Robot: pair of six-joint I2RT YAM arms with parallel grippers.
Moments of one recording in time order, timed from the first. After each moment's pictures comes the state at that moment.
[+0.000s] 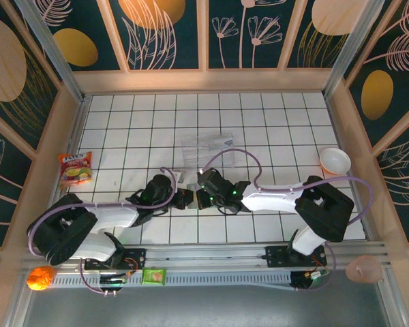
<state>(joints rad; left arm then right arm) -0.77 1.39 0.33 0.45 0.25 -0.69 1.05 1.58 0.78 -0.09 0.05 0.66</state>
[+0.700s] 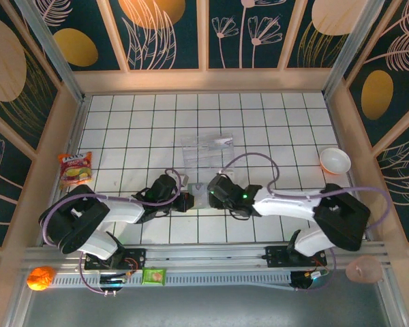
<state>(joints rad) -0.77 1.49 0.36 0.39 0.28 -0.69 1.05 1.41 0.68 -0.29 0.25 0.87</state>
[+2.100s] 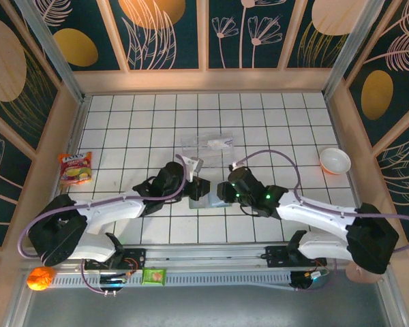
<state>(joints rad) -0.86 1.35 0.57 0.25 0.21 -0.62 0.94 1.20 0.60 -0.19 0.07 0.76</state>
